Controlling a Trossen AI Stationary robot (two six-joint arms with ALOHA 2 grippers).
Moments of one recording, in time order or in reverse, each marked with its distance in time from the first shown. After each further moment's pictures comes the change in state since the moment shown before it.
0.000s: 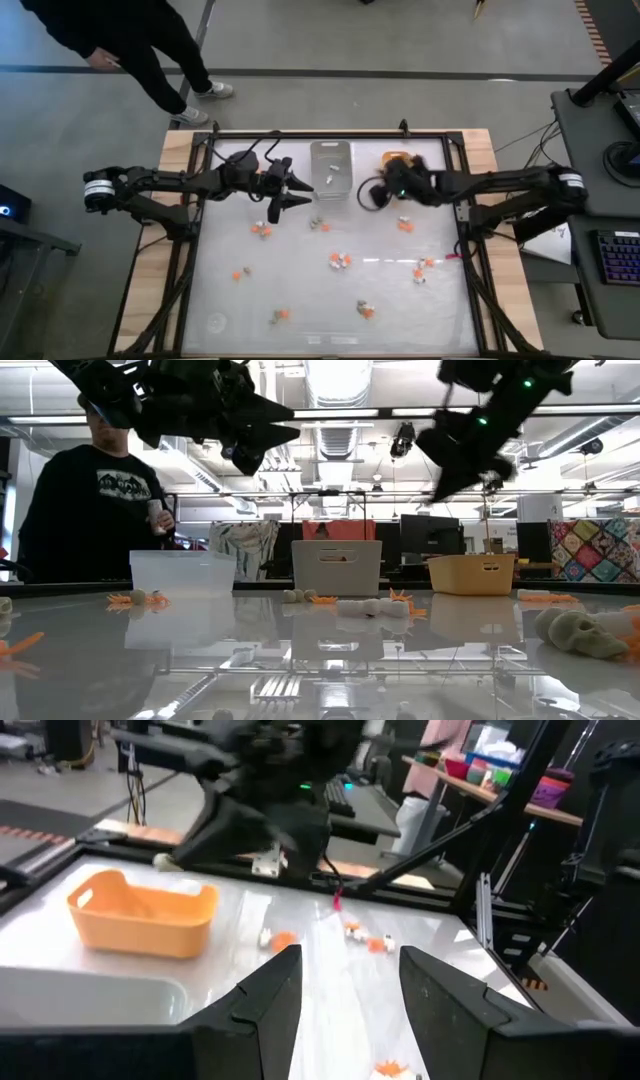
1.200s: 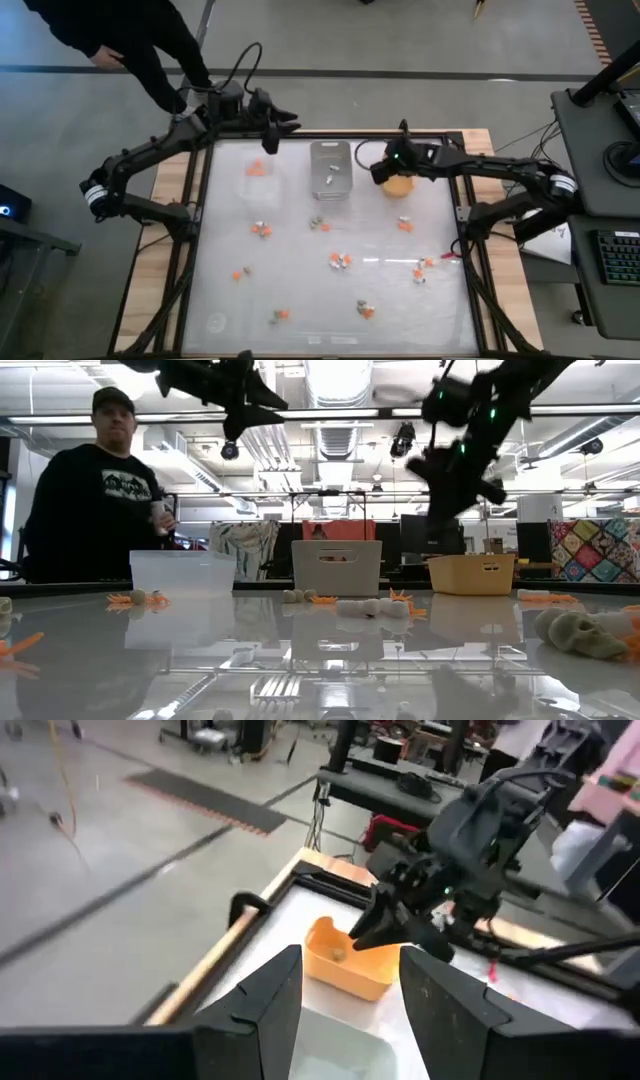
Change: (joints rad) left arm 0.383 -0.004 0.543 -0.686 -0.020 0.042; right arm -0.328 0.100 0.080 -0.007 -0.360 -0.063
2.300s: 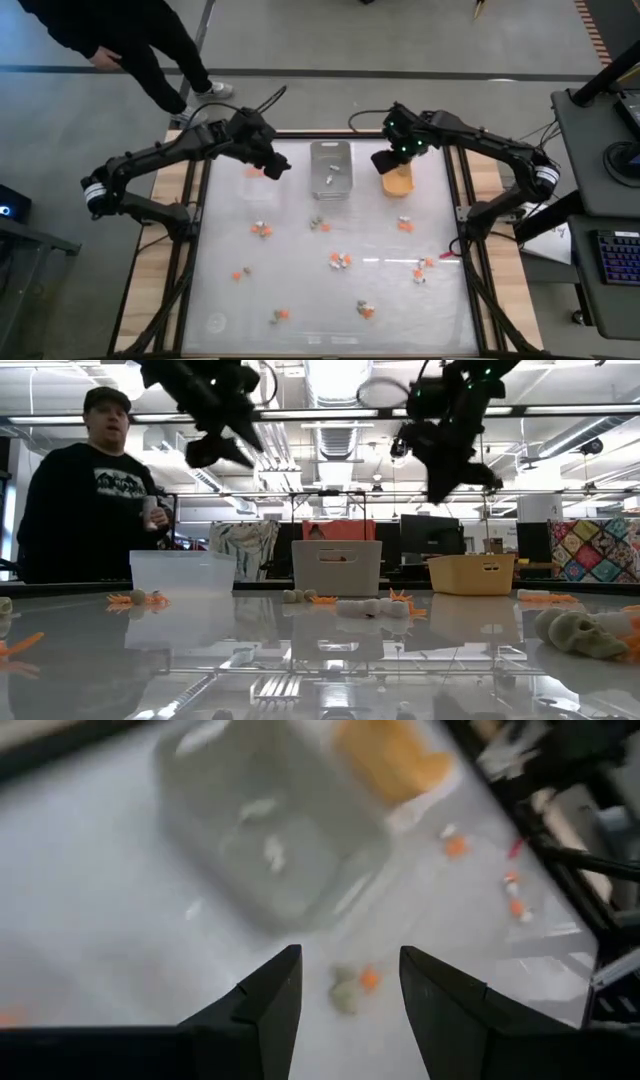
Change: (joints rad) left arm -0.154 0.001 -0.019 -0.475 -0.146 -0.312; right arm -0.143 0.148 0.390 -0.478 -0.418 -0.144
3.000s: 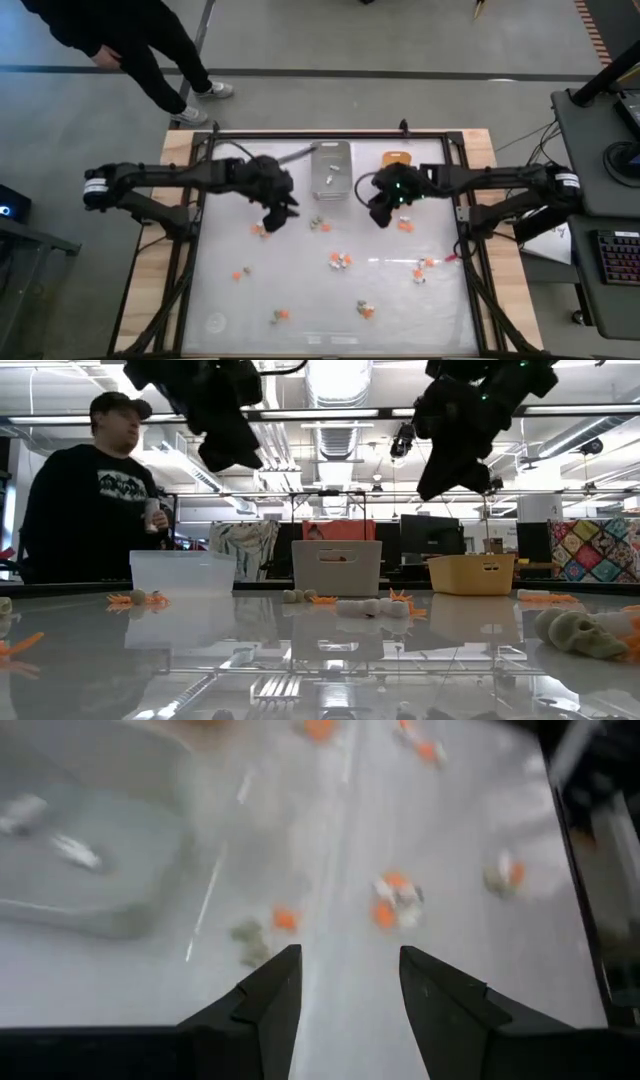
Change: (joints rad) left arm -0.361 0.000 -0.183 0.180 -0.016 0.271; right arm 0.472 -0.194 -0.386 0.482 0.109 0.063
